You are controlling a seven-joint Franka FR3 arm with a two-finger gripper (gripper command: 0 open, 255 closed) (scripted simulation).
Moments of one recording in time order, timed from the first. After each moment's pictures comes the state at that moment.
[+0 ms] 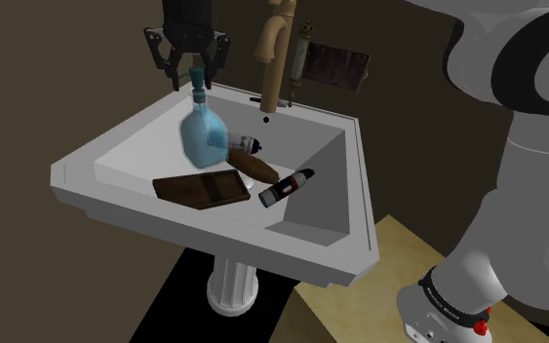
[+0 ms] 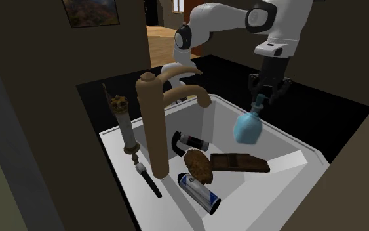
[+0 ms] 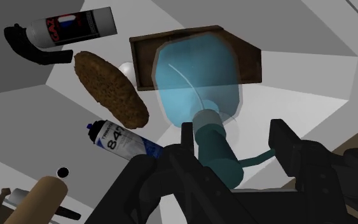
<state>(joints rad) 0.39 0.42 0.32 -1.11 -0.23 1.55 0.86</state>
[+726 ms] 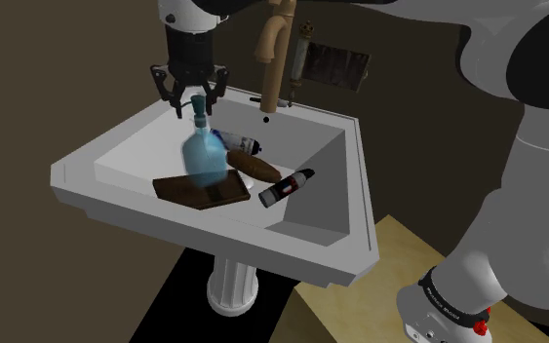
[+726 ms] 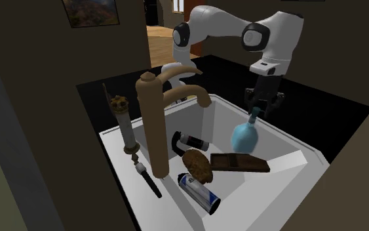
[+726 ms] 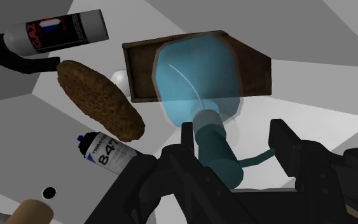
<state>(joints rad) 0.36 0.37 0.32 -1.34 -0.21 1.73 0.88</state>
